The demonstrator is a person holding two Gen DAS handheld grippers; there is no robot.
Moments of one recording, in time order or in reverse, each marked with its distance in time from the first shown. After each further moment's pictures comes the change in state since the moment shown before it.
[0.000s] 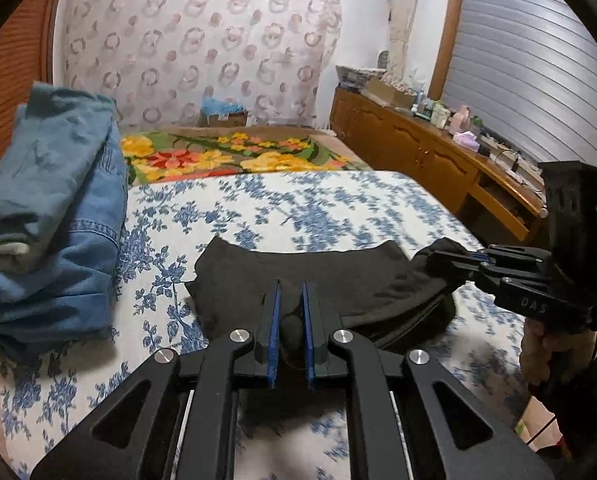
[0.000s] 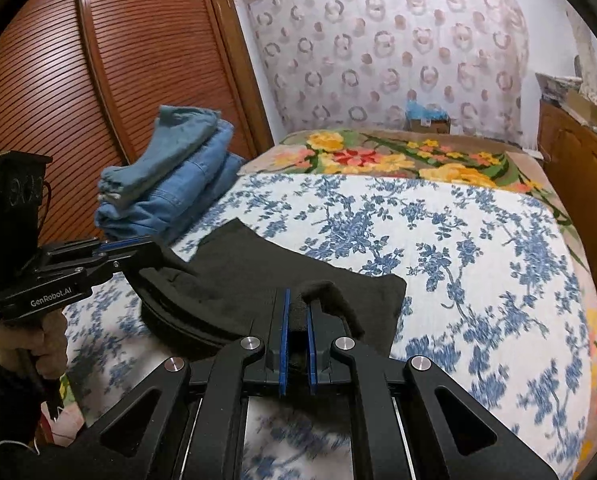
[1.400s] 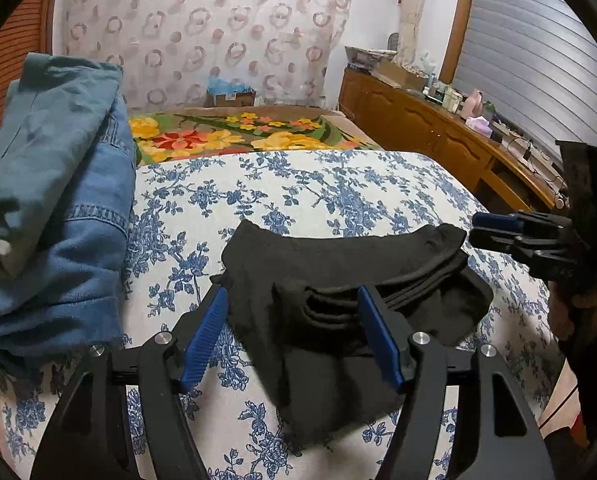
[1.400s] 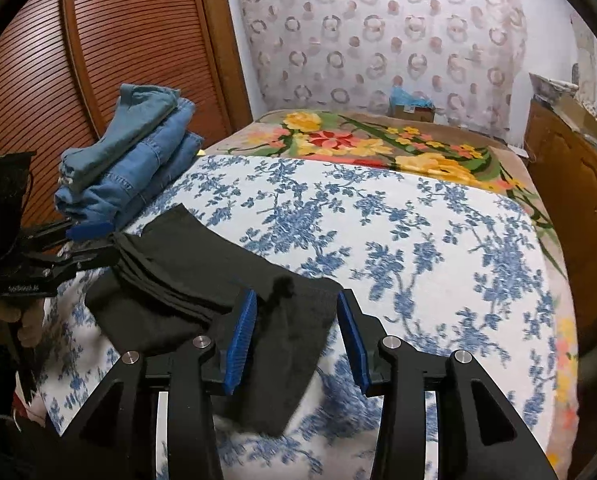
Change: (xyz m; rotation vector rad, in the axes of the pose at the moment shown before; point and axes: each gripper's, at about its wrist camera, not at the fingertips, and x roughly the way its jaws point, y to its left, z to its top) left arm 0.020 0.023 0.000 0.006 0.064 0.017; right arm 0.006 -0.027 0.018 -0.059 0.078 -0.091
